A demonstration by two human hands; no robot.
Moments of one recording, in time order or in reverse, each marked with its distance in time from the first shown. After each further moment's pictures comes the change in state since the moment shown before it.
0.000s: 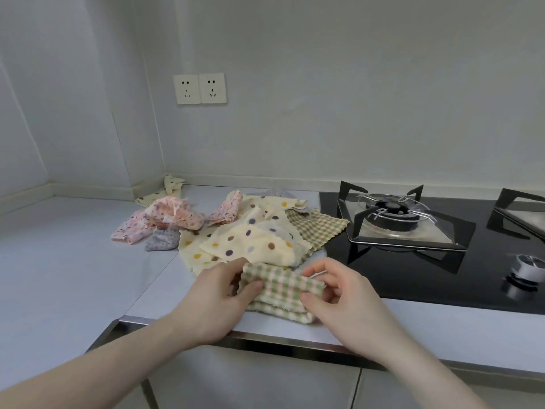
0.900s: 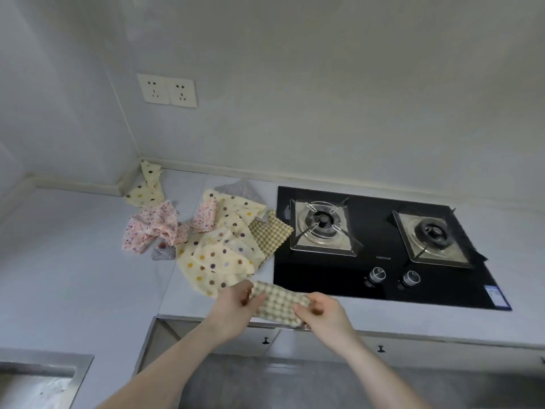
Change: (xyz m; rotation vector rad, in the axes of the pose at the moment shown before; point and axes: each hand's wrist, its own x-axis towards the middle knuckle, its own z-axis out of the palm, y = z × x) left_hand 0.028 0.184 -0.088 -0.314 -0.392 -0.572; right_hand -0.009 -0.139 -0.138 0.133 -0.152 0.746
